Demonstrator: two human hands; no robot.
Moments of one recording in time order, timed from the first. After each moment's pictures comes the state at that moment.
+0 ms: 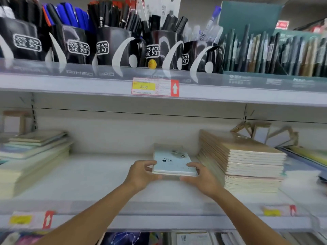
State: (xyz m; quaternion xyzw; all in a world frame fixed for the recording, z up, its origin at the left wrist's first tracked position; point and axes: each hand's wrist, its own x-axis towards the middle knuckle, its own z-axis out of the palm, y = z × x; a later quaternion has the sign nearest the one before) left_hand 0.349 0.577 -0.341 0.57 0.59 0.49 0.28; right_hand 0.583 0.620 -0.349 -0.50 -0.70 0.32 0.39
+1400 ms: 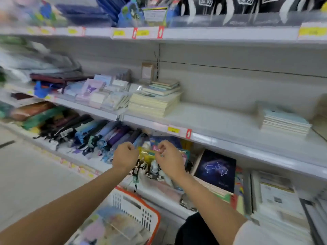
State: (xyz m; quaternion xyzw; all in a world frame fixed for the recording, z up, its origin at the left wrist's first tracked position) left_hand 0.101 0.238 -0.414 0.29 0.81 0.50 0.07; right_hand 0.226 0.336 -0.430 -0.29 -0.84 0.29 0.34
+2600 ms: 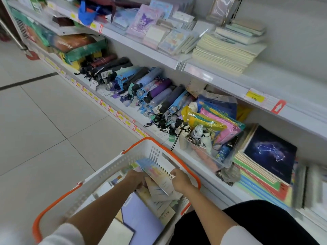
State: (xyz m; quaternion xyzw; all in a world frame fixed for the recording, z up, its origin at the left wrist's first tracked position) left_hand 0.029 0.106 -0.670 -0.12 0.77 0.46 0.42; right_hand 0.157 0.250 -0.658 -0.40 -0.82 0.38 -0.15
